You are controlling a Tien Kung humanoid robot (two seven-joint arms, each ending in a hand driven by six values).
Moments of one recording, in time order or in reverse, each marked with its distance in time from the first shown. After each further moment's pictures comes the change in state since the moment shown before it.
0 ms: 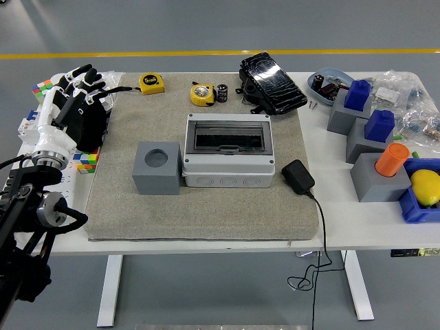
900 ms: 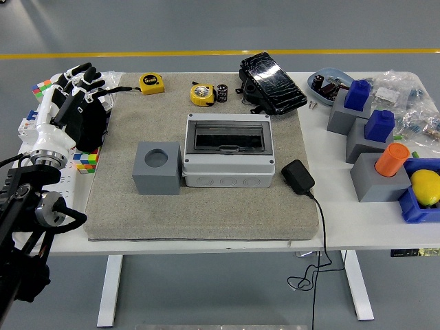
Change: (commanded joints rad) left arm 0.004 0.002 0.000 -0.019 -0.001 -0.001 0.008; right arm -0.001 0.002 0.006 -0.001 -0.002 -0.001 -0.001
